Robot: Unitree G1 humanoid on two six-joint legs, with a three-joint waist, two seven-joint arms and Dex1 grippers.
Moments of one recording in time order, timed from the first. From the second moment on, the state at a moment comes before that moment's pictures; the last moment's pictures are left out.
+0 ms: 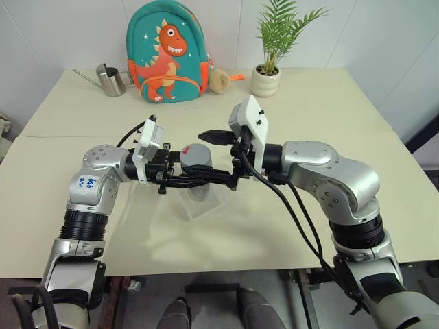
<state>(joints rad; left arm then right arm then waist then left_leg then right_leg) -0.77 0.57 0.01 0.21 -0.50 0.31 -1.39 -0.89 -0.39 0.18 -0.34 0.60 0.90 0.67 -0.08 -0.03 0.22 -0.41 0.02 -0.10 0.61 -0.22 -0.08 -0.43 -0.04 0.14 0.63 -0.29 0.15</state>
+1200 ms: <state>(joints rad) -0.78 0.57 0.00 0.25 -0.49 0.28 -1.41 -0.84 -0.51 0.14 -0.43 0.66 0.94 0.69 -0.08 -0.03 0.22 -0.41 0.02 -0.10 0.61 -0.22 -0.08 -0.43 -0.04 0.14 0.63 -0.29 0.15</state>
